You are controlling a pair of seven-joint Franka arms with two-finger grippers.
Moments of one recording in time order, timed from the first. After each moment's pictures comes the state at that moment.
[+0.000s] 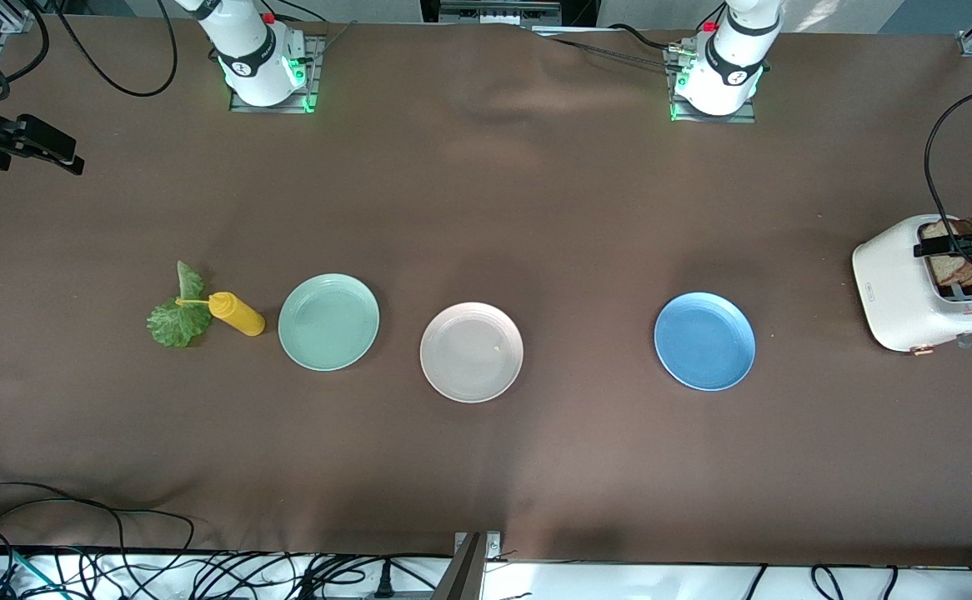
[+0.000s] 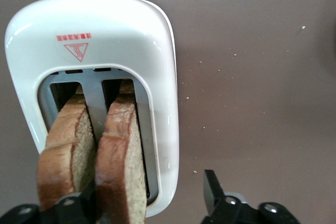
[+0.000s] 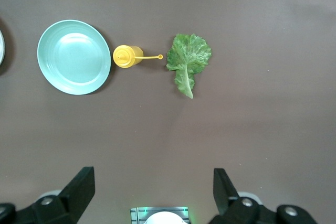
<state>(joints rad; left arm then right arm) 0.58 0.32 -0.15 -1.80 0.16 1.82 0.34 0.00 -0.06 -0.04 -1.63 -0.01 1.48 0.01</state>
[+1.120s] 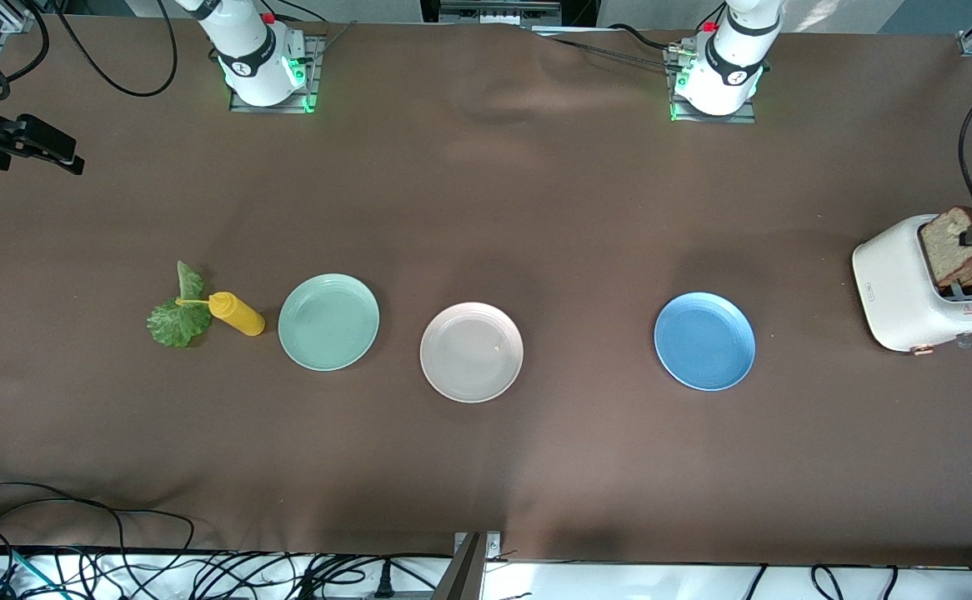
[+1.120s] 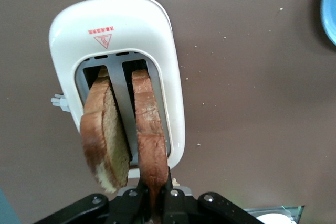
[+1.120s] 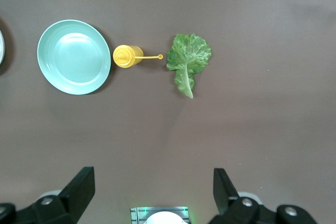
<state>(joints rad) 0.59 0.31 -0.16 -1.61 0.16 1.59 0.46 0.00 -0.06 -0.04 -1.63 -0.01 1.48 0.01</state>
